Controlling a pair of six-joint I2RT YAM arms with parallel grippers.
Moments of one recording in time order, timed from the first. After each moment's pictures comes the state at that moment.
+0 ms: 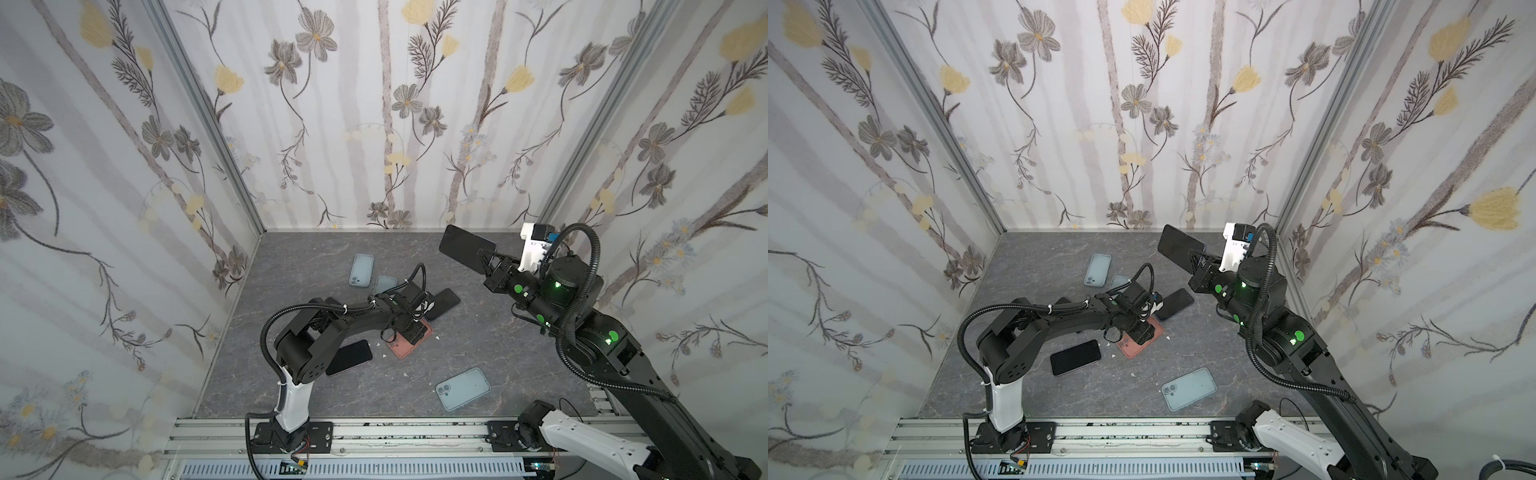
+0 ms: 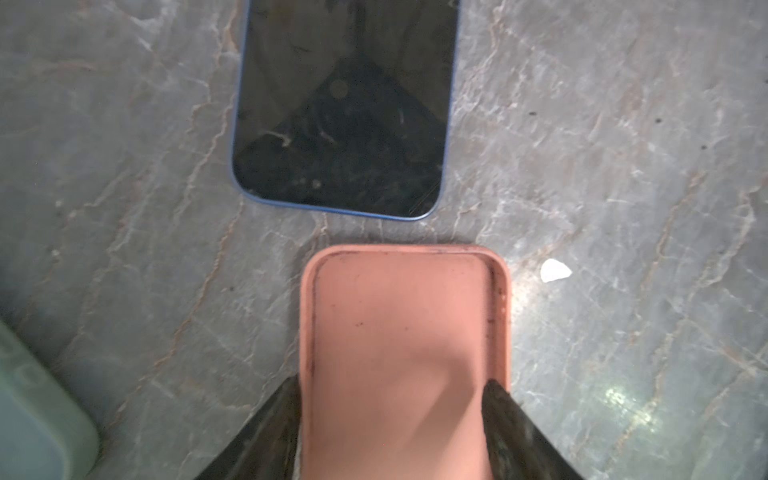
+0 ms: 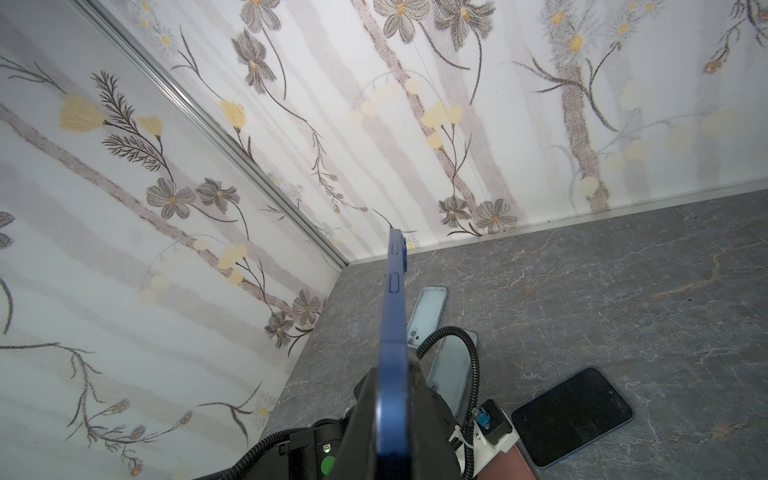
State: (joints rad) left arm -0.83 1.95 1.23 -0.39 0.13 0.00; right arm 0.65 0.91 1.25 -0.46 0.14 0.62
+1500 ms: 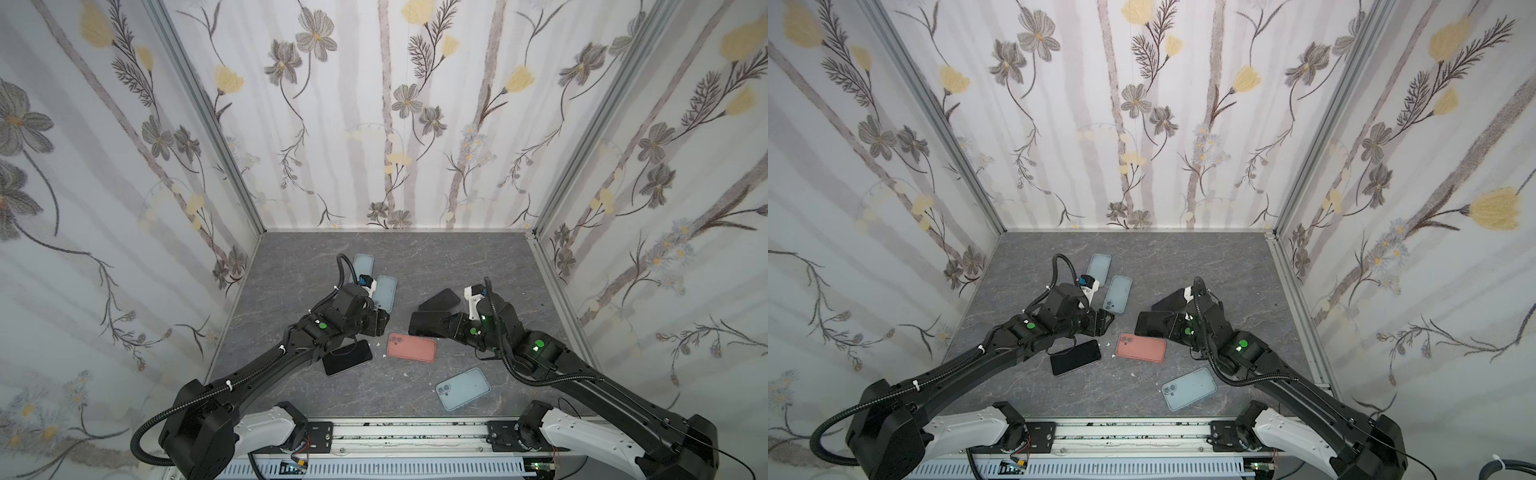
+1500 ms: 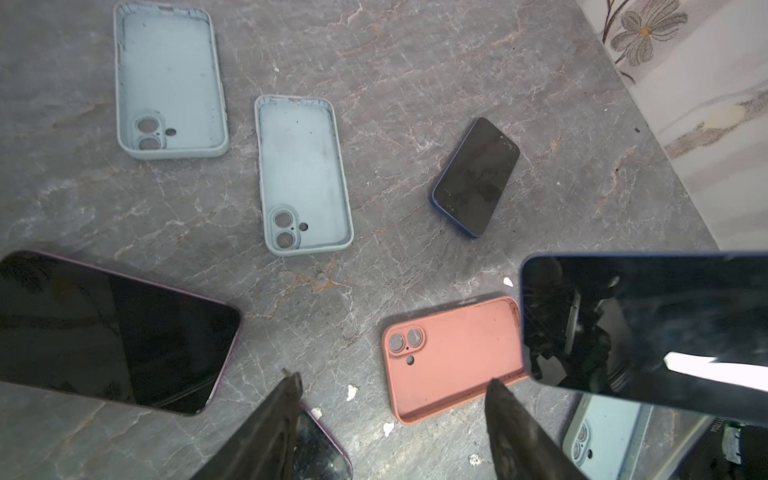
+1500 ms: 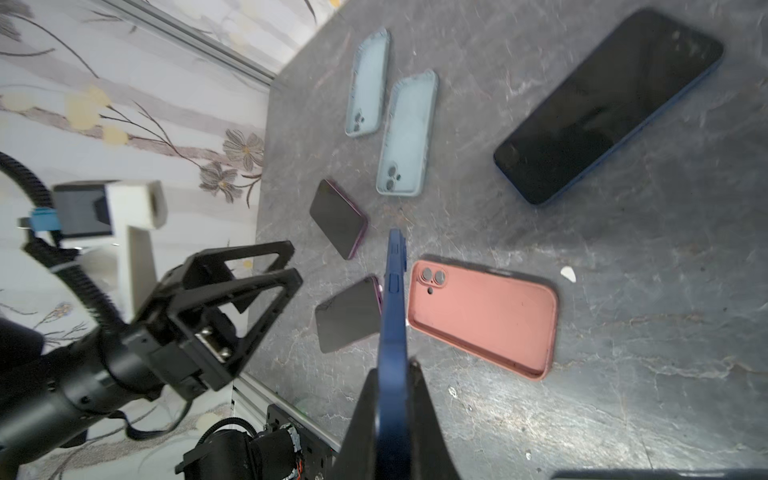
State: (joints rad) left arm -0.66 1.19 0.80 -0.35 0.07 -0.42; right arm 0.77 0.95 0.70 -0.37 -0.06 1.02
